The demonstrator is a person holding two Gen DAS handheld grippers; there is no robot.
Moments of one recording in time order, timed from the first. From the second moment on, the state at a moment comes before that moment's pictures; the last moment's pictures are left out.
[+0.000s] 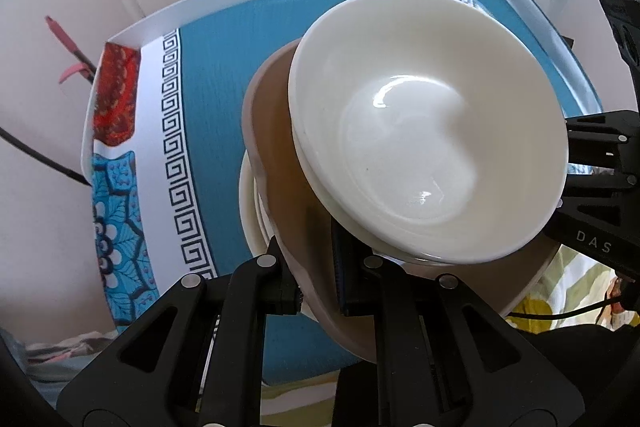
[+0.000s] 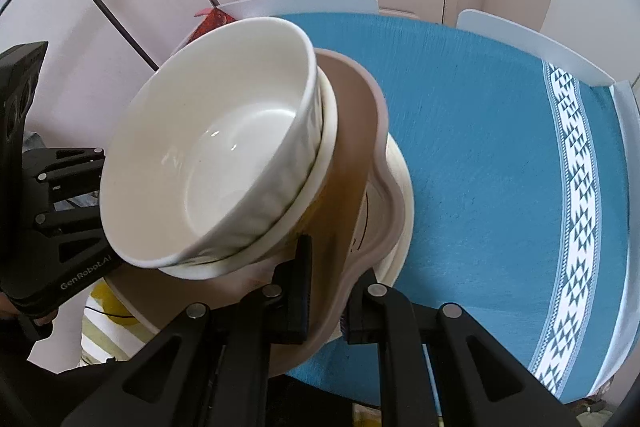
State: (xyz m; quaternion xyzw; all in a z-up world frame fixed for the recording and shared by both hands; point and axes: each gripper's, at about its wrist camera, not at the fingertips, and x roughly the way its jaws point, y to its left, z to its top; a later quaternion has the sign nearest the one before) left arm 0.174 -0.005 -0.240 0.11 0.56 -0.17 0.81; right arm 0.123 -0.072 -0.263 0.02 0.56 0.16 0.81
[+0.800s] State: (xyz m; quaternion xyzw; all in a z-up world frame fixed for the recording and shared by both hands) left arm 0.176 -0.012 -0.258 0.14 0.60 -0.19 0.77; right arm 0.134 -0.068 -0.265 0.02 0.61 0.14 0.78
